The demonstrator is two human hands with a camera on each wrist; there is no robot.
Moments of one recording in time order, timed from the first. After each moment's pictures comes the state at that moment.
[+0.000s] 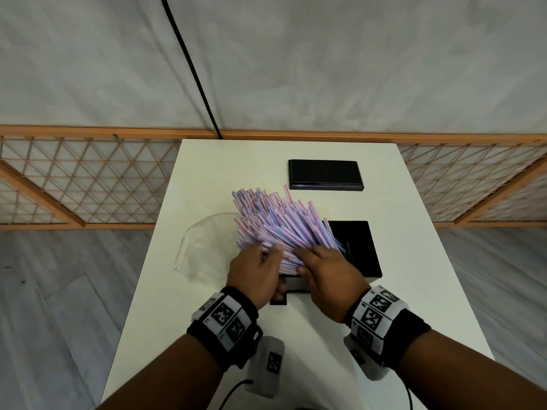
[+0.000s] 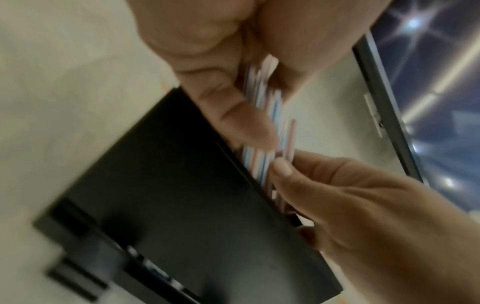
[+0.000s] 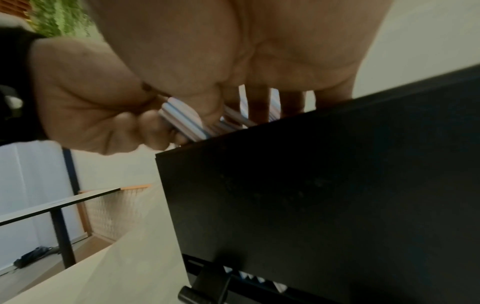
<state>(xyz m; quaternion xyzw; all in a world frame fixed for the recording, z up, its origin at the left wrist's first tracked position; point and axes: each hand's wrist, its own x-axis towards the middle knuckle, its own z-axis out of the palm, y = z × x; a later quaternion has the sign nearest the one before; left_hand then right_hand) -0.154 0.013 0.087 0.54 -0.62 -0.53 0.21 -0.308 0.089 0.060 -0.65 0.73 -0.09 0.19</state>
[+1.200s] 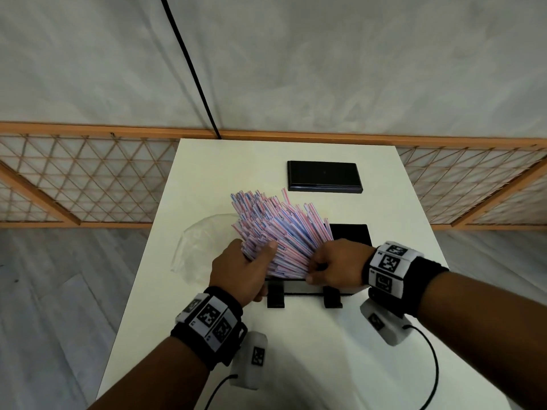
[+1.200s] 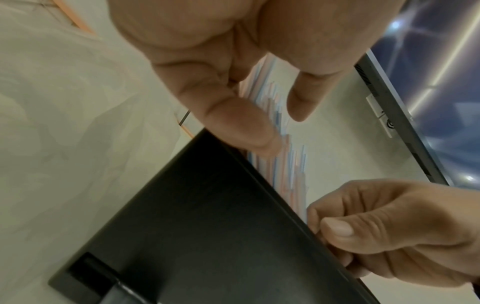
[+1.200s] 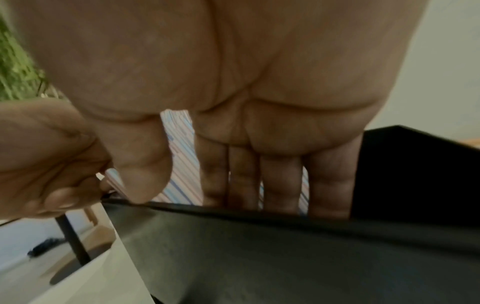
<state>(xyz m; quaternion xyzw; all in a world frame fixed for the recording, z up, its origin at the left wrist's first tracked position) -0.140 0.000 0.086 0.57 -0.58 -0.53 0.21 -0.351 0.050 0.100 -0.64 0.68 0.08 0.35</state>
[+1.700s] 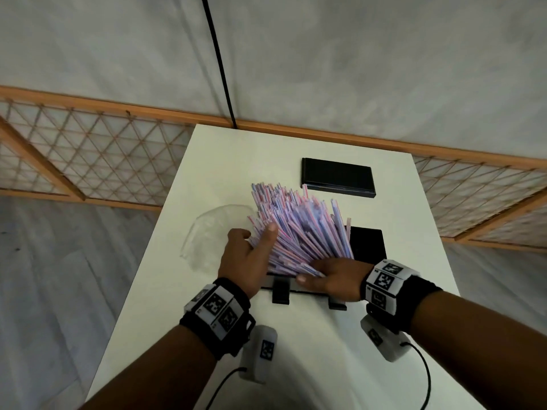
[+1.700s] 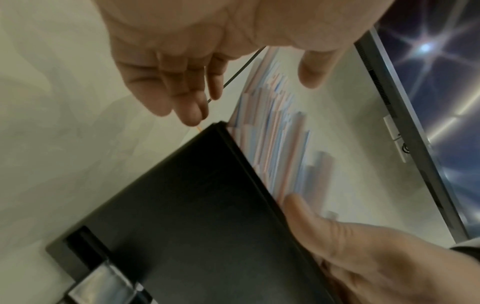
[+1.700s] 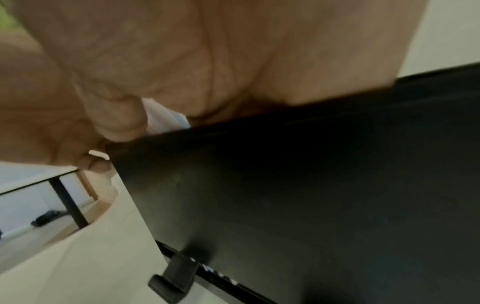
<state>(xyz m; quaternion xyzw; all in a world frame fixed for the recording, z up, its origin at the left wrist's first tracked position) -0.135 -0.010 0.065 0.58 -0.52 -0.55 0.30 -0.331 0.051 0.076 -0.60 0.67 0.13 0.42</state>
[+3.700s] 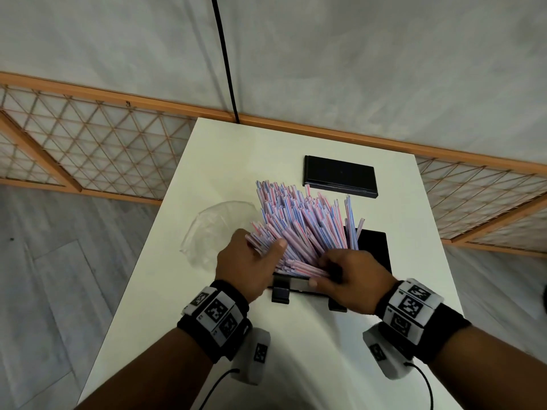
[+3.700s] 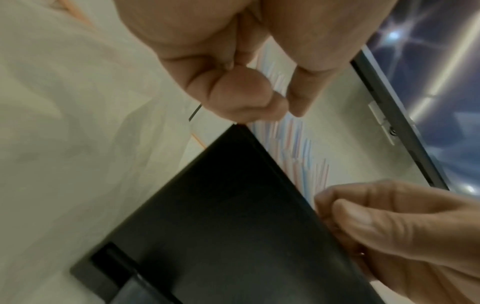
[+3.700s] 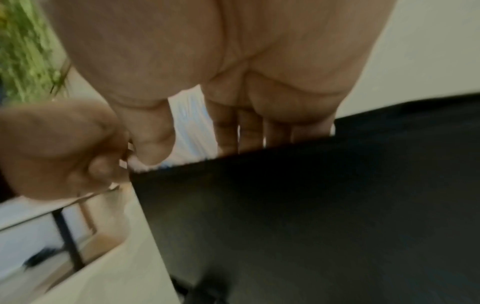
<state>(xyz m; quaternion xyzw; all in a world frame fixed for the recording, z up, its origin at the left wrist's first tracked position) -0.123 -0.004 0.068 0.59 -0.59 -0.50 0.24 -0.329 0.075 0.091 -0.65 0.71 -0.08 0.26</state>
